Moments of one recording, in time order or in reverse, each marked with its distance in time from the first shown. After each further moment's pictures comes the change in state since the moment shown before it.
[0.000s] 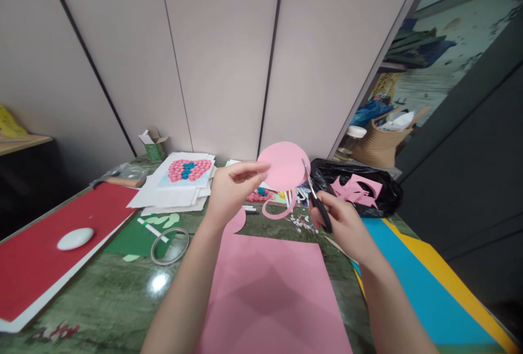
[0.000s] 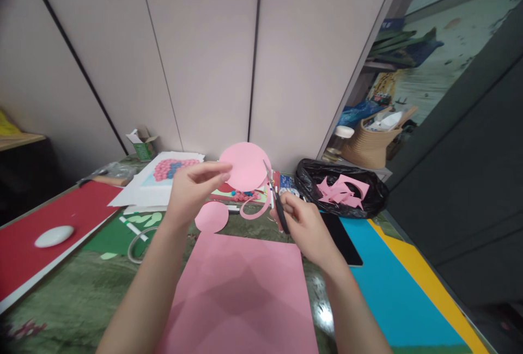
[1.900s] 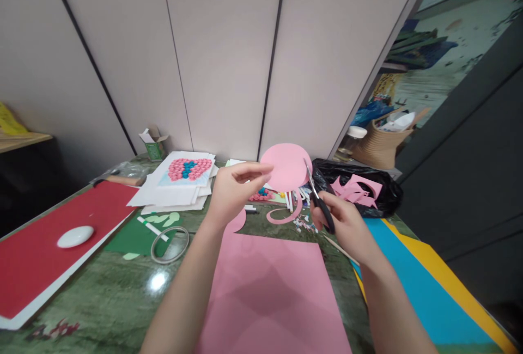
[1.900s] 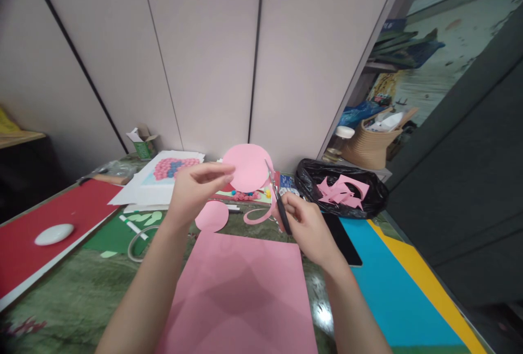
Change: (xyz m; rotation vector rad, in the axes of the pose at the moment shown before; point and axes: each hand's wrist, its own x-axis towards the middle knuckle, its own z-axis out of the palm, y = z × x) left_hand -0.002 0.001 0.002 -0.025 -0.034 -0.004; right_hand -0.001 0.001 -0.002 -0.006 -0.010 0.004
